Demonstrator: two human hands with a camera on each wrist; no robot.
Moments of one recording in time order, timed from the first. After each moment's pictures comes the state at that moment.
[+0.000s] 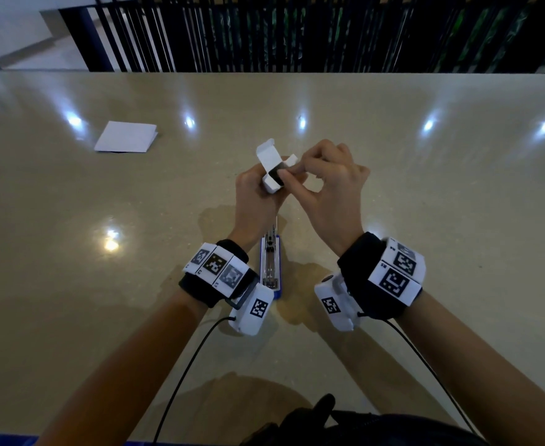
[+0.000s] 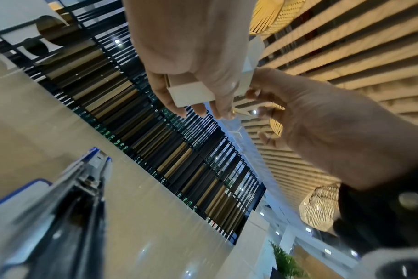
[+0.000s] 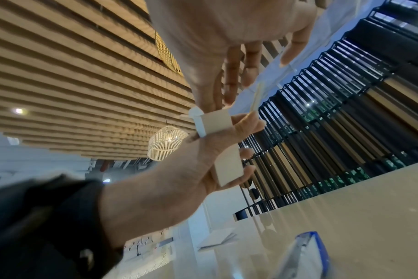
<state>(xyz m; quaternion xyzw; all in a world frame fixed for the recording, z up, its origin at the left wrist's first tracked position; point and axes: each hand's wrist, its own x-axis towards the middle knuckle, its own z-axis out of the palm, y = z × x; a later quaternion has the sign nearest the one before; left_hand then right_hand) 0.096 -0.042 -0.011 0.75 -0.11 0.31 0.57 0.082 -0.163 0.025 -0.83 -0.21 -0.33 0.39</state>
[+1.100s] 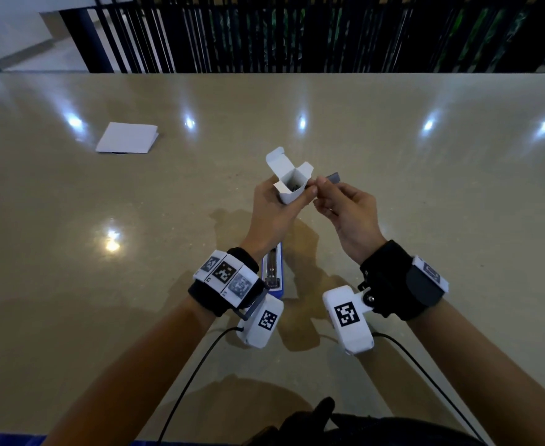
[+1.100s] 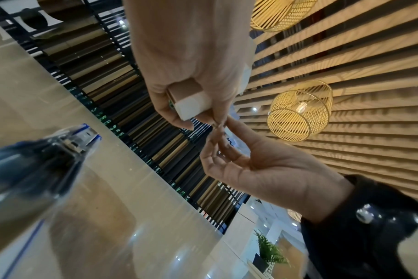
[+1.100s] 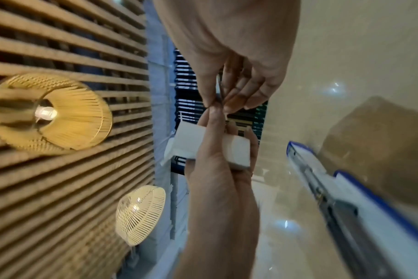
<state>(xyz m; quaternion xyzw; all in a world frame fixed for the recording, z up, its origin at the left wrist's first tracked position) 0.084 -0.061 -0.017 0.70 -0.07 0.19 0.69 0.091 -0.188 -0.004 -0.58 -0.04 0.02 0.82</state>
